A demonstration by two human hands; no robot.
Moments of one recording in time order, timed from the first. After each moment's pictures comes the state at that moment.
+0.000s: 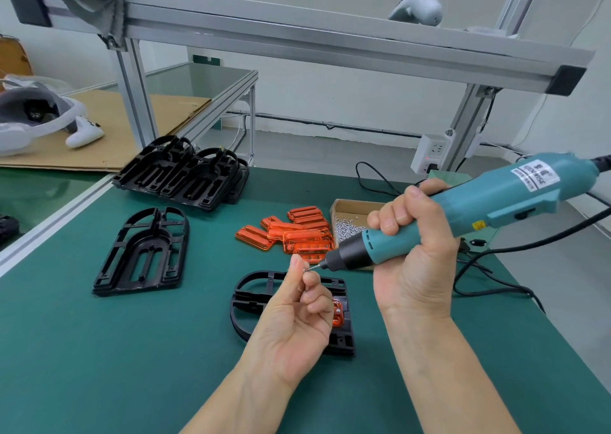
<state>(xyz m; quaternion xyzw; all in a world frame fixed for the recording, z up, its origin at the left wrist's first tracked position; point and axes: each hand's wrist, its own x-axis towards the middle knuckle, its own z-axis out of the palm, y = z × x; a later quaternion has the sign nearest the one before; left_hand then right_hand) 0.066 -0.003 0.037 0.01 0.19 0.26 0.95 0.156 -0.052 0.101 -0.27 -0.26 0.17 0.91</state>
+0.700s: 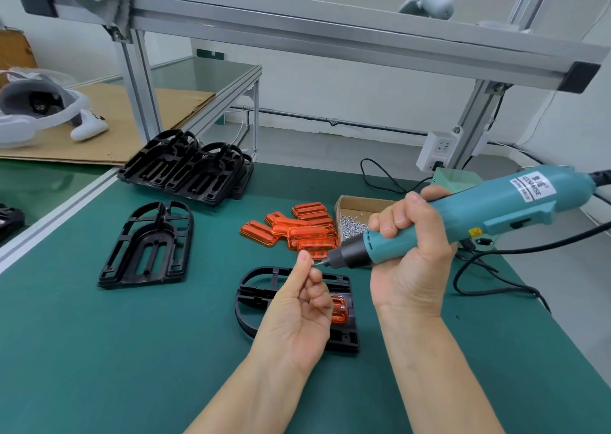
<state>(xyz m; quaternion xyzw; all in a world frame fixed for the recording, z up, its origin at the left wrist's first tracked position) 0.071 -0.003 0.037 0.05 0.27 0.30 0.91 0.155 -0.044 0.089 -0.27 -0.25 0.15 0.92</state>
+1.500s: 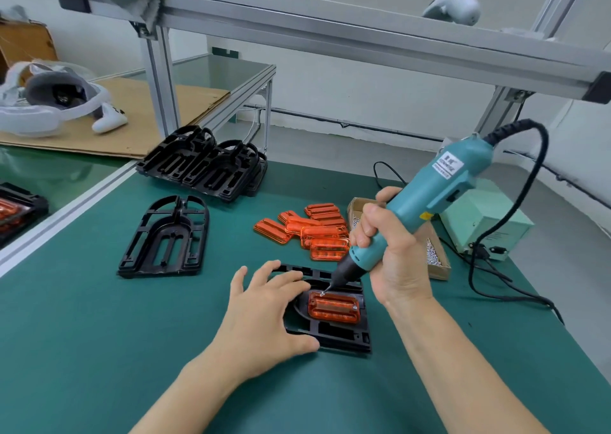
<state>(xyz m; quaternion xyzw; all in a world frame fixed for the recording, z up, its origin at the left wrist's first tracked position) 0.013 0.043 -0.005 0.93 0.29 0.13 0.19 0.168 -0.022 0.069 -0.40 -0.33 0.25 0.82</state>
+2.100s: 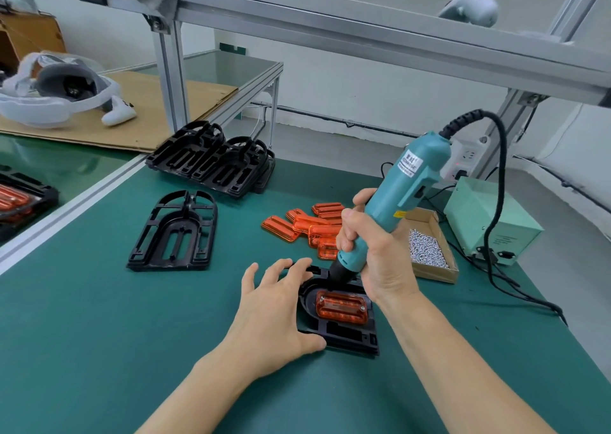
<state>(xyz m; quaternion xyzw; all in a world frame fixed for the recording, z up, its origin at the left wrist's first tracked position) 0.015 0.041 -0.009 0.92 0.29 0.16 0.19 0.159 -0.006 0.060 -0.45 -0.39 0.25 0.76</state>
